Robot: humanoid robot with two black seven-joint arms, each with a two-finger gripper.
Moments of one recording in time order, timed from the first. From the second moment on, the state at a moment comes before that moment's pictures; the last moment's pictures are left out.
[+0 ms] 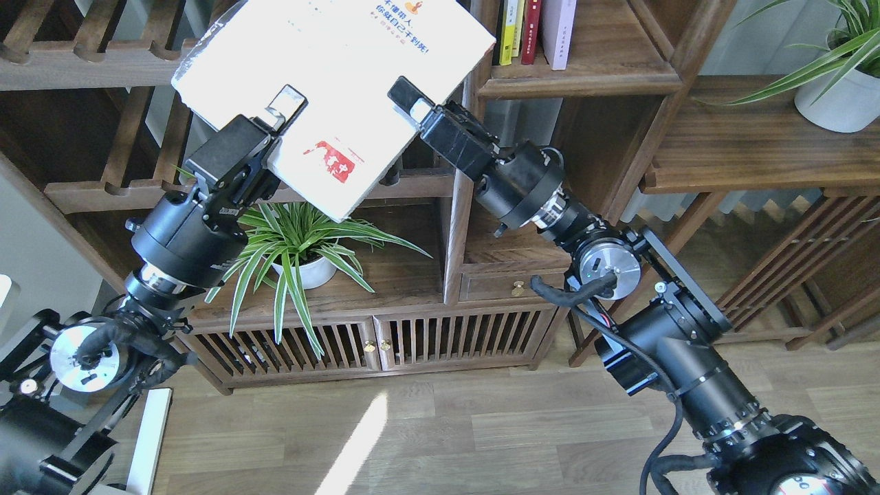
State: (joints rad) left arm -0.26 0.30 -1.12 -1.65 -0.27 -0.49 0.14; right arm 0.53 0.02 1.11 1.25 -0.28 0.58 -0.08
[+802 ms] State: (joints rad) left arm -0.26 0.30 -1.10 -1.65 -0.27 -0.49 0.14; right arm 0.57 0.01 1.04 1.25 -0.24 0.58 -0.07
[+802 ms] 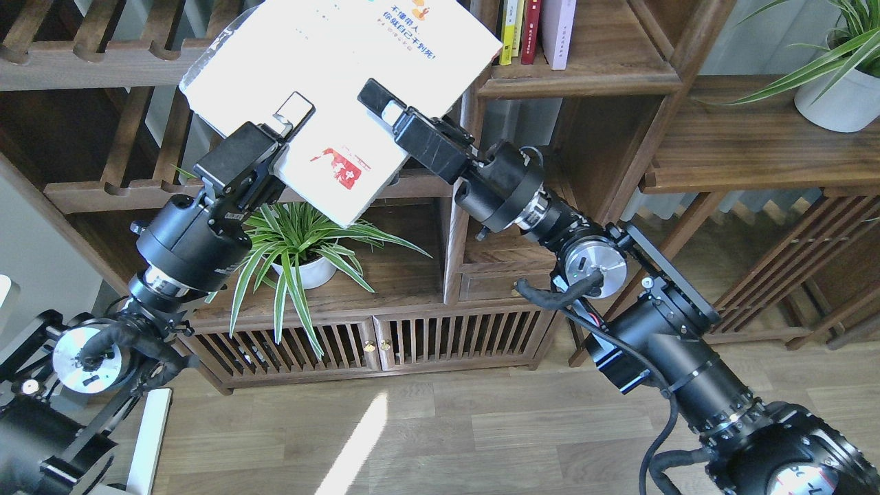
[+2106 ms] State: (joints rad) left arm -0.24 0.30 -1.11 -1.62 -0.27 -0.49 0.13; right arm 0.57 0.02 0.98 1.25 -0.15 0.58 -0.08
